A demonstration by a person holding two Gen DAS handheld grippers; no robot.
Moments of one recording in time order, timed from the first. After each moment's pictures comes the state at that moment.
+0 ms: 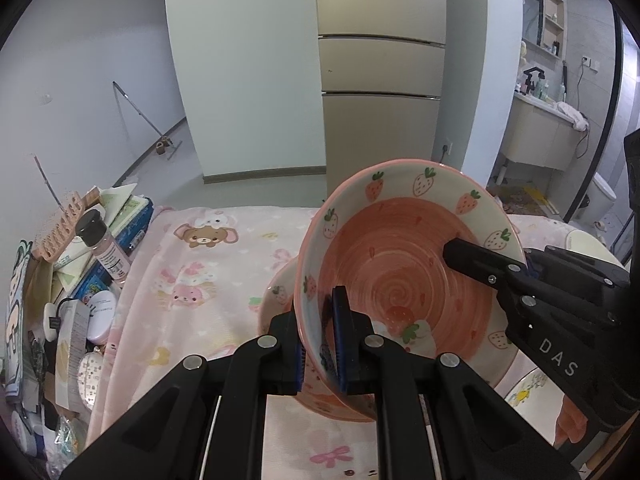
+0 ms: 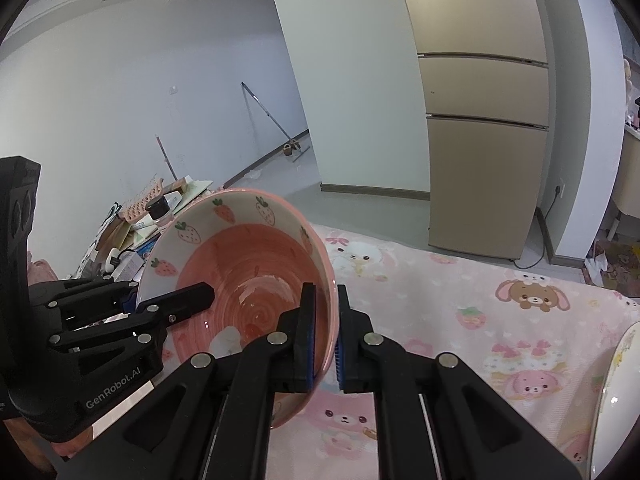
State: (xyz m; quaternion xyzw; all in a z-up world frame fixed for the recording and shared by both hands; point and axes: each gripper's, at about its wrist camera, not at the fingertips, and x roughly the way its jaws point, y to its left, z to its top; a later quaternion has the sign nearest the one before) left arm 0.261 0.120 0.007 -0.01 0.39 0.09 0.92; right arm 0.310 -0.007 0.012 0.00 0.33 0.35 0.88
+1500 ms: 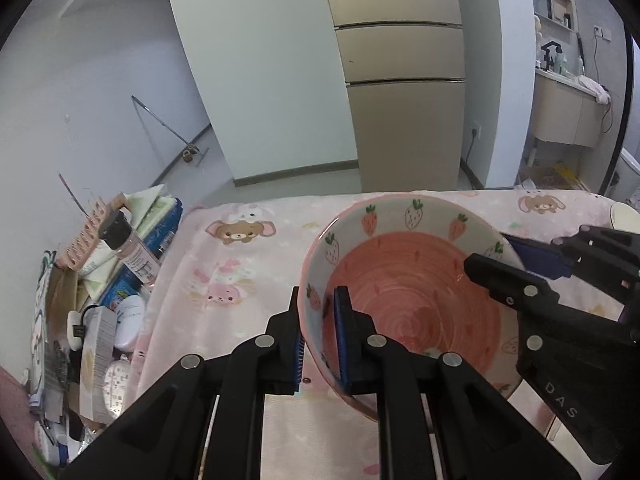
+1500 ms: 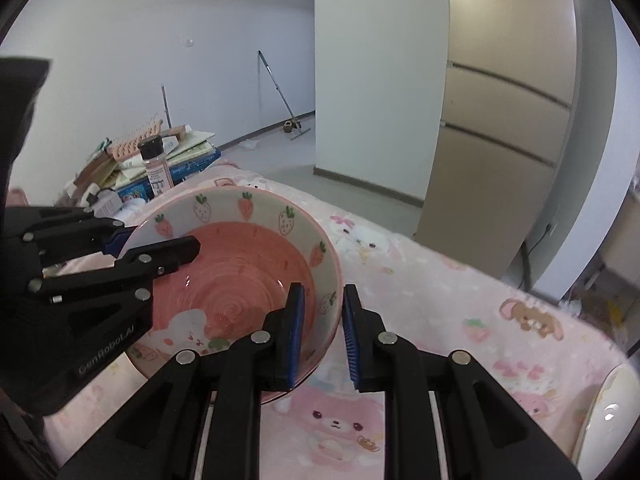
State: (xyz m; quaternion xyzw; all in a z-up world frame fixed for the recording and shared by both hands) left arm 0.269 0.135 -0.017 0.04 0.40 0.13 0.91; right arm 0.297 0.033 -0.009 -0.13 0.31 0.34 0.88
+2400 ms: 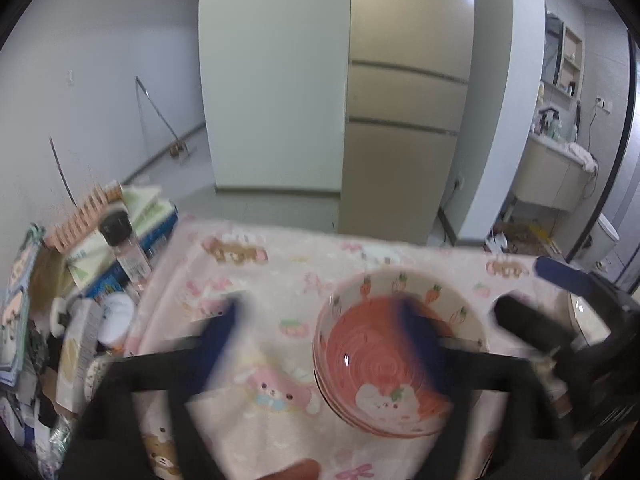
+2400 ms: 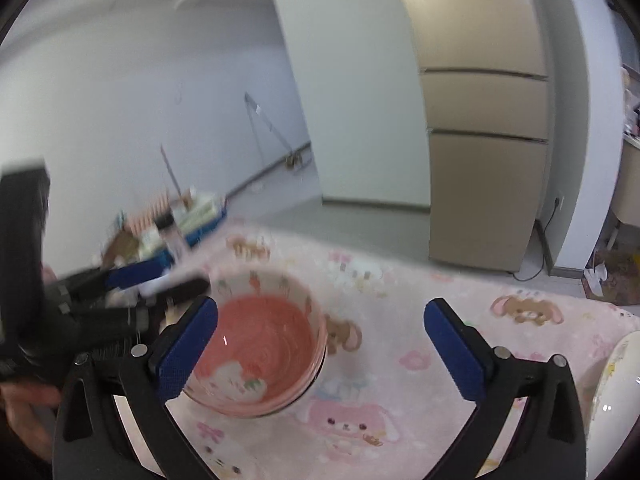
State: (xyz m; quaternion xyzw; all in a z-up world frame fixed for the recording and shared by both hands) left arm 0.248 0.153 0.028 -0.06 0.33 0.11 0.94; right arm 0.304 -0.024 0.038 0.01 0.29 0.35 0.89
